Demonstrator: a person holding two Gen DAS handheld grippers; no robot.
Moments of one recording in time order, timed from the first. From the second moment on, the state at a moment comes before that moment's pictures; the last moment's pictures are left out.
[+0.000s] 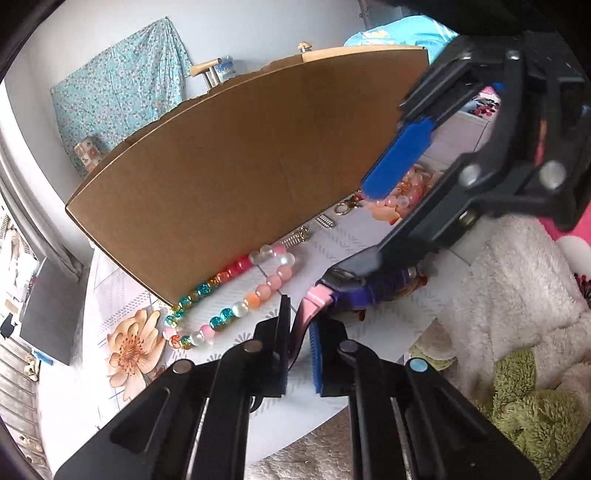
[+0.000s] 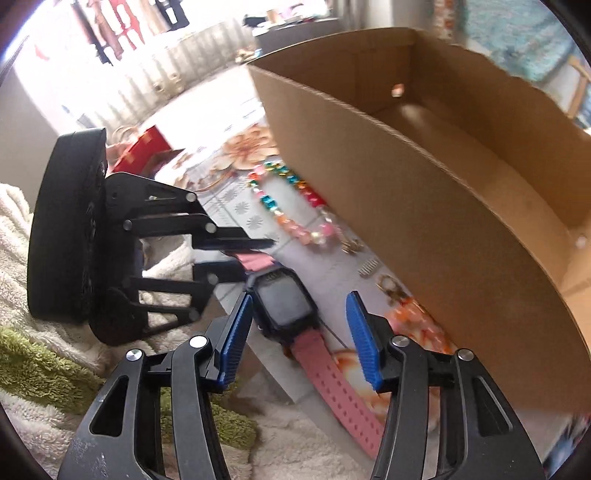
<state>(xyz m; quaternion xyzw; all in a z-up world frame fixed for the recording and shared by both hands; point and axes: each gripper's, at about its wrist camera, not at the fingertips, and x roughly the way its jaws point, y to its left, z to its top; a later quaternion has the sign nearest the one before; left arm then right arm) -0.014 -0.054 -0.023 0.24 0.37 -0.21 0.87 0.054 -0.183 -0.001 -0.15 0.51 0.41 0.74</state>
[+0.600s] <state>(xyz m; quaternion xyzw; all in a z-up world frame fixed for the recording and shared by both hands) 0.006 -0.042 -0.023 0.20 0.37 -0.21 0.88 0.008 -0.200 -0.023 -0.24 0.46 0.24 0.82</state>
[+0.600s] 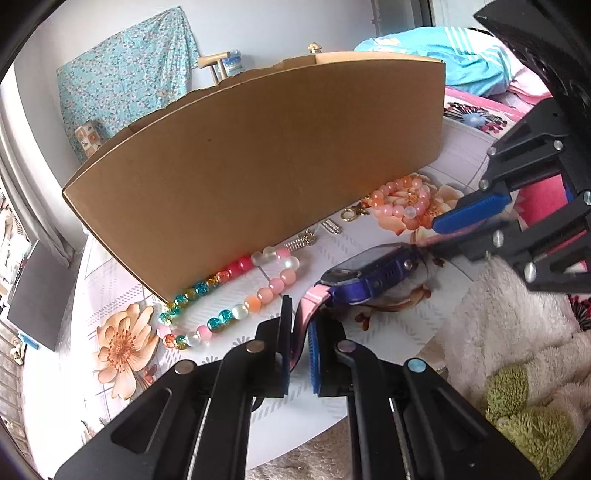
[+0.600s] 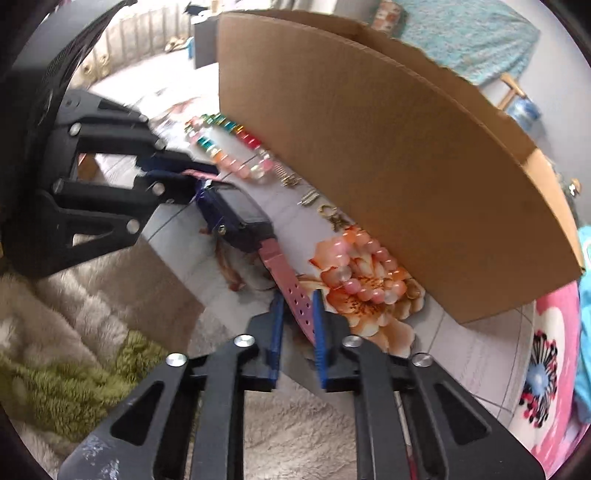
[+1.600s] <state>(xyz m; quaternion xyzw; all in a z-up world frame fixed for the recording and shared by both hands) 0.280 -0.078 0.036 0.16 0.59 -0.22 0.76 0.252 -0.236 0.036 -0.09 0.62 0.22 0.75</state>
